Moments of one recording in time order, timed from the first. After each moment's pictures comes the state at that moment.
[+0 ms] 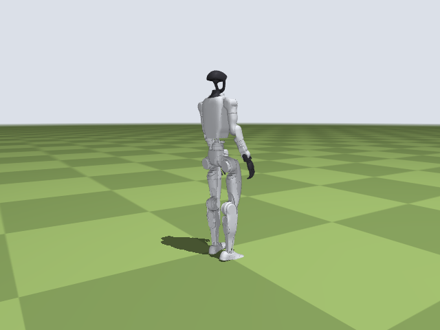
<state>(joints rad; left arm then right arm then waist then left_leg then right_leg) -0.13 0.01 -0.30 1.36 0.22 -0.09 -0.16 -0.01 -0.15 -0.08 1.20 -0.42 -0.03 0.05 0.07 -0.01 0.05 0.08 -0.07 0.36 0.03 -0.16 0.10 0.08 -0.05 -0.04 0.03 0.08 0.08</state>
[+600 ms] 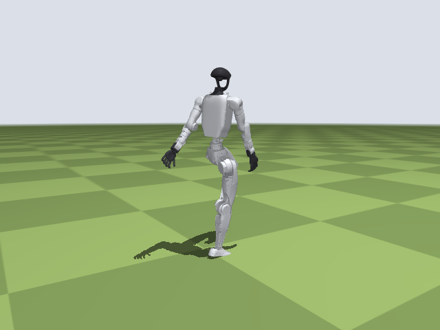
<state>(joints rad) 0.40 0.17 0.01 1.70 0.47 0.12 -0.11 -0.55 -0.09 -0.23 1.57 0.01 0.02 -0.03 0.41 -0.05 0.33 -0.87 0.47 0.33 1.72 -0.20 0.26 0.18 -0.04 0.16 0.13 0.12 -0.10</state>
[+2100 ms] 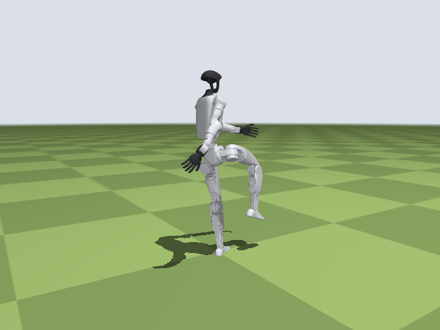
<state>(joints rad) -0.80 0.15 -0.05 0.92 0.03 -0.12 -0.05 0.37 -0.23 -0.35 1.70 -0.36 0.21 0.20 -0.38 0.23 0.35 -0.04 0.28 0.20 0.24 -0.13 0.09 -0.99 0.04 -0.29 1.30 0.20 0.06</state>
